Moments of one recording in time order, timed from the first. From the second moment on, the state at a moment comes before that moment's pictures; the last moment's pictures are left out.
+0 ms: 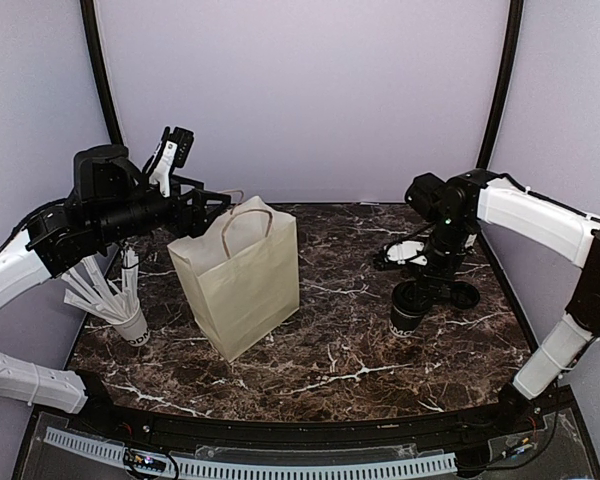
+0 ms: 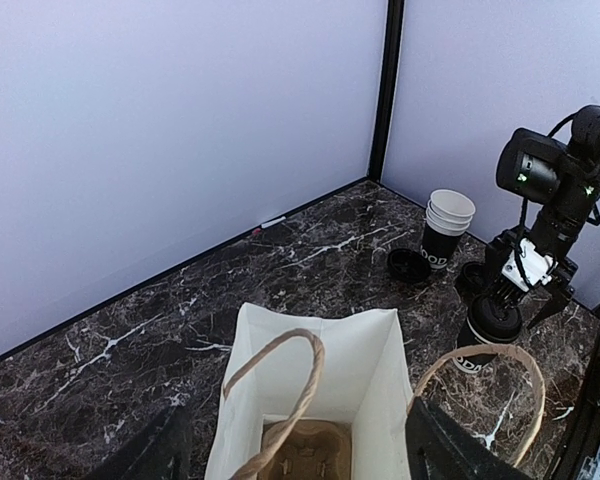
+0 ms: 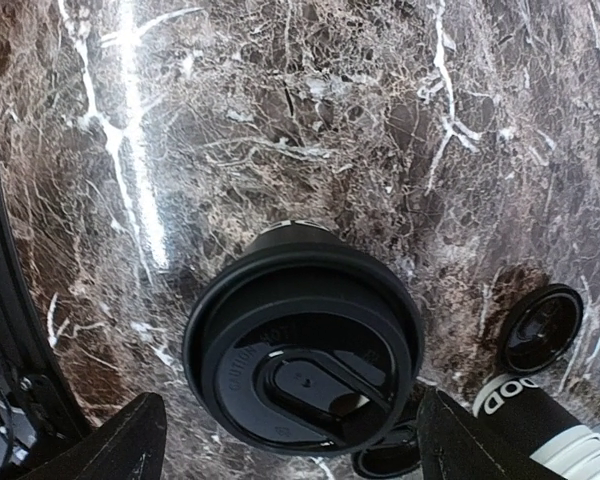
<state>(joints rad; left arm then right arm) -0.73 1.07 1.14 -0.32 -0.04 -0.06 0.56 1.59 1.41 -1.26 -0.12 -0.89</state>
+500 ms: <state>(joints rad) -0.73 1.07 1.14 -0.32 -0.04 -0.06 0.56 1.63 1.45 -1.27 -0.08 -1.15</state>
